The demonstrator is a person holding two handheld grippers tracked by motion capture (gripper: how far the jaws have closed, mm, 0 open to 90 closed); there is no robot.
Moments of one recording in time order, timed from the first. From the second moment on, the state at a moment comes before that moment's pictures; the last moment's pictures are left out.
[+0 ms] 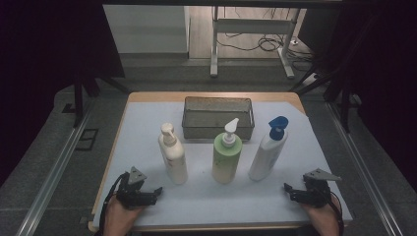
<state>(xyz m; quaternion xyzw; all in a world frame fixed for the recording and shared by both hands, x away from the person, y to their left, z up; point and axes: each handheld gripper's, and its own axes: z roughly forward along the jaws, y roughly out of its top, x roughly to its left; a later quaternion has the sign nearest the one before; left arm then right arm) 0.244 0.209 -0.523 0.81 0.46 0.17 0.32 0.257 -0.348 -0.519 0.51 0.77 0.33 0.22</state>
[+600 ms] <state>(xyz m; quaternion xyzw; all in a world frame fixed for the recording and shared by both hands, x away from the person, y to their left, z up) 0.244 0.210 -0.523 0.81 0.46 0.17 0.32 0.258 -0.347 -0.518 0.50 0.77 0.33 0.21</state>
